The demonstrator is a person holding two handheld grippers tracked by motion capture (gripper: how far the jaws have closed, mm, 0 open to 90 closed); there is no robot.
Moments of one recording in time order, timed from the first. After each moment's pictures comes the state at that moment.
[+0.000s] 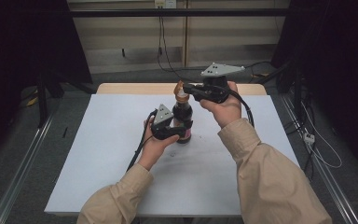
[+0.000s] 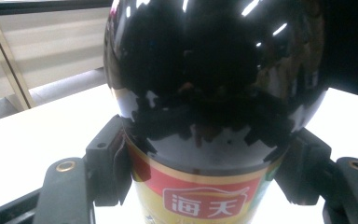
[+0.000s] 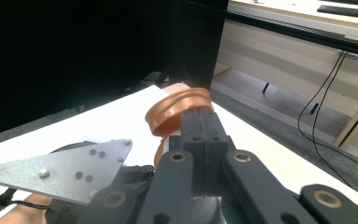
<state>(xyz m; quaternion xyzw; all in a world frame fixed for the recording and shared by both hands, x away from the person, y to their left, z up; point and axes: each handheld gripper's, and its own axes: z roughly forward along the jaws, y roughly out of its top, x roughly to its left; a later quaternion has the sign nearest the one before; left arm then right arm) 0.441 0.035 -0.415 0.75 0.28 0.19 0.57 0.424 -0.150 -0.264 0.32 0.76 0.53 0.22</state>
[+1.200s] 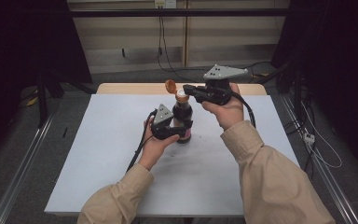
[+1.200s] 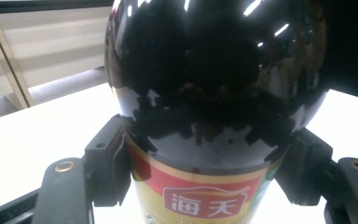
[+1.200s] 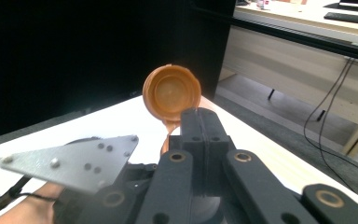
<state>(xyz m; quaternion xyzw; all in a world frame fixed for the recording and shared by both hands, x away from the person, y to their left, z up) 0.441 0.036 -0.415 0.75 0.28 0.18 0.57 0.419 -0.155 -0.268 0.30 0.75 0.54 0.22</state>
